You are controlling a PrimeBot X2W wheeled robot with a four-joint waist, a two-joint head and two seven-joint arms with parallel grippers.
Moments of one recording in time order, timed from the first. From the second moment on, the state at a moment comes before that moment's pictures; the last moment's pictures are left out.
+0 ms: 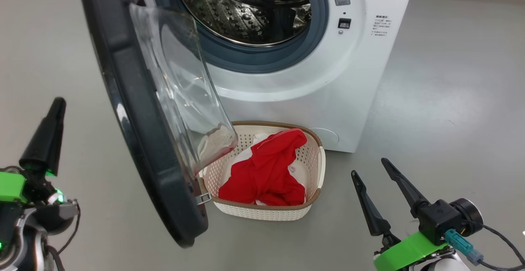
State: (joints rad) left arm -0.33 0.05 0.31 -0.12 -1.44 0.27 0.33; right arm -0.05 -0.06 0.14 0.17 0.13 0.13 -0.26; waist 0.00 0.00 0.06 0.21
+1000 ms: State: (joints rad) left arm -0.31 0.04 0.12 -0.16 -1.53 0.30 0.28; right arm -0.09 -0.06 0.14 0.17 0.13 0.13 -0.26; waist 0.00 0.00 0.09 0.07
